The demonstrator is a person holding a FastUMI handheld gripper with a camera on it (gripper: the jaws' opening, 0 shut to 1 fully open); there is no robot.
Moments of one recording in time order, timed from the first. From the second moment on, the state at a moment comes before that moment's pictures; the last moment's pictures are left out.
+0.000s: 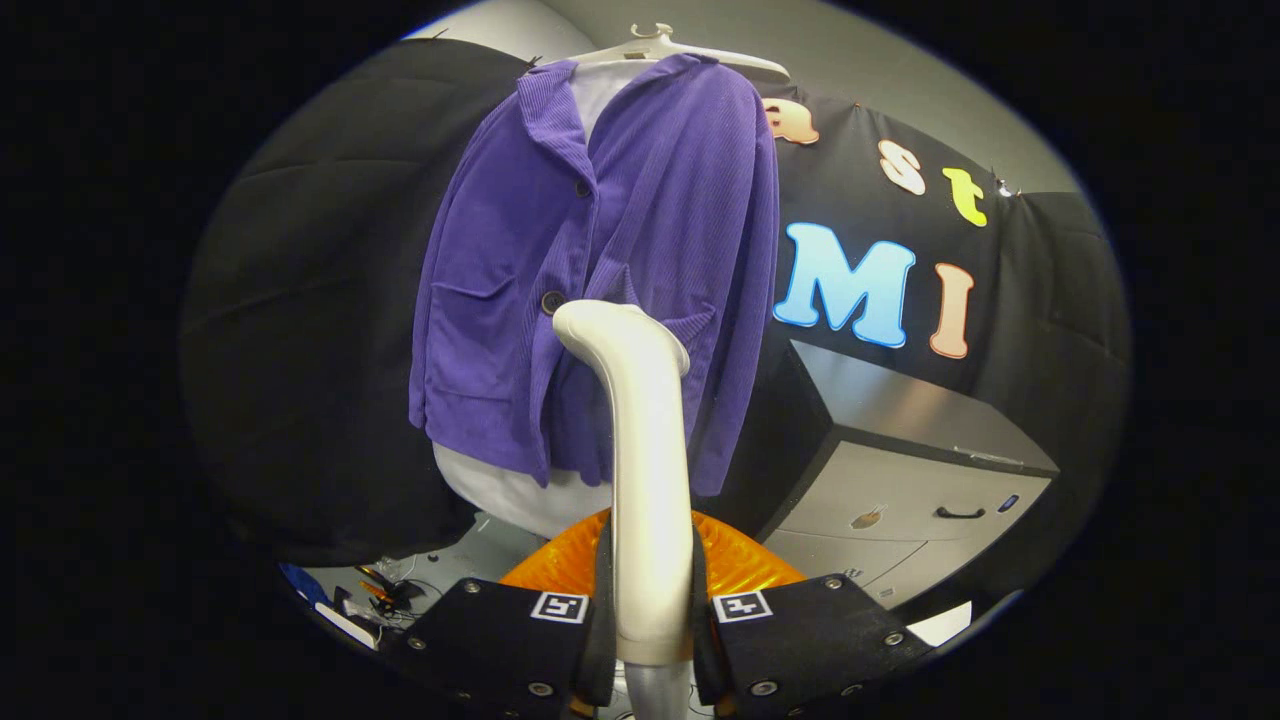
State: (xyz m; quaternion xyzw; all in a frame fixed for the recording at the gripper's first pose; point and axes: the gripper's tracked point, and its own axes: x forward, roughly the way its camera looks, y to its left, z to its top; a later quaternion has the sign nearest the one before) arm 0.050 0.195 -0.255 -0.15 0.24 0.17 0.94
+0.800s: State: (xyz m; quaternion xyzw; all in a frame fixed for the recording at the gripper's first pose) arm -0.027 0.193 -0.298 -0.17 0.36 0.23 0.89
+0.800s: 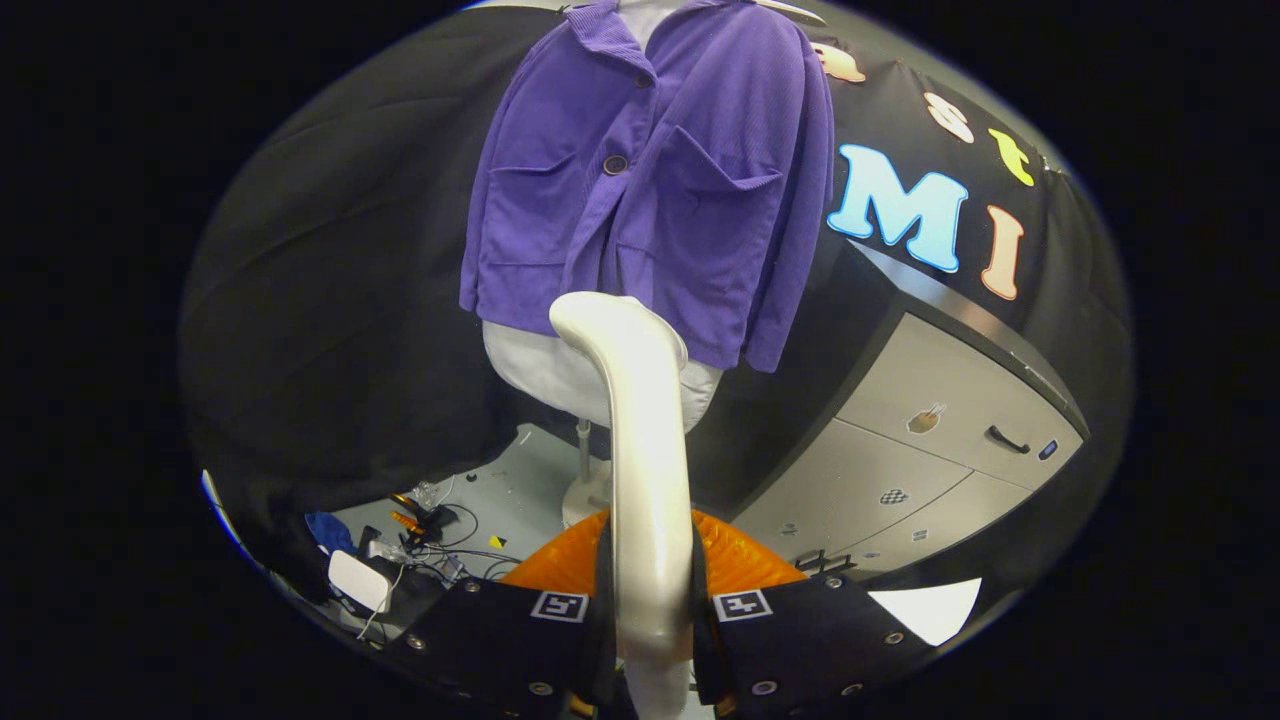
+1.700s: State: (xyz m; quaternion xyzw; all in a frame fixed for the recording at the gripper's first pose) arm 0.048 0.349 -0.066 -0.12 0.11 0.32 0.93
